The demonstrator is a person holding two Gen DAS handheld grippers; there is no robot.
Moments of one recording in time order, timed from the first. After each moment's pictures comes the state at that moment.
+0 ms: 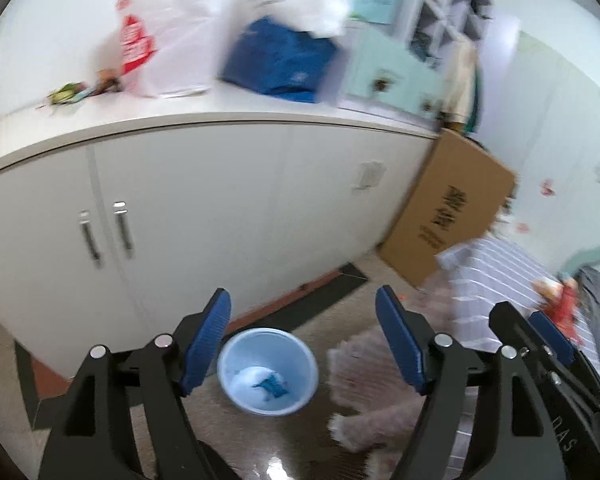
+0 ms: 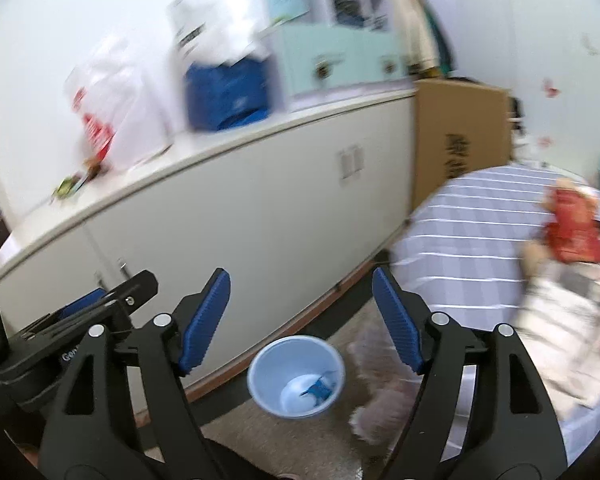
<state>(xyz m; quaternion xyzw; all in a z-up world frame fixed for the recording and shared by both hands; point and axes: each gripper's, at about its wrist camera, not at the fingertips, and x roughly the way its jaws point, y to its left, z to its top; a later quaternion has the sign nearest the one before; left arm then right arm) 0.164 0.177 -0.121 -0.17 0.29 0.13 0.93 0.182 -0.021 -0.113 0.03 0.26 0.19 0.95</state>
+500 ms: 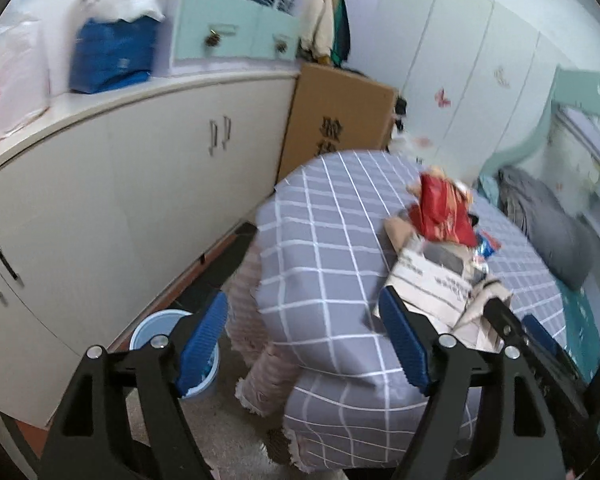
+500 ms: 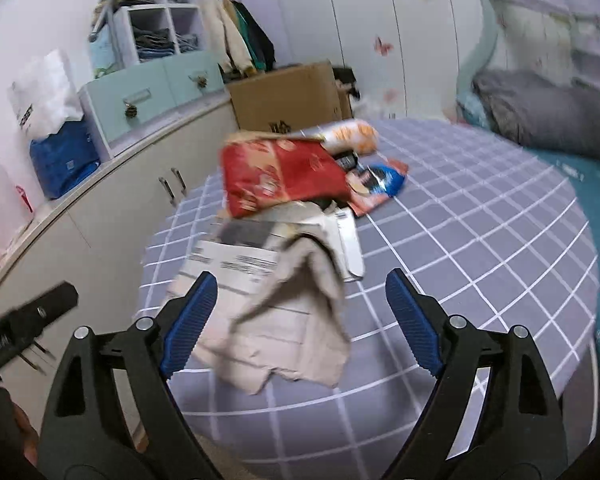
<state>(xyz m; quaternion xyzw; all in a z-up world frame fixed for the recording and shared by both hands) 0.202 -0.009 -0.130 -0.08 0.35 -0.05 0.93 0.174 -0.229 -0.154 0.14 0.28 -0.04 0.95</state>
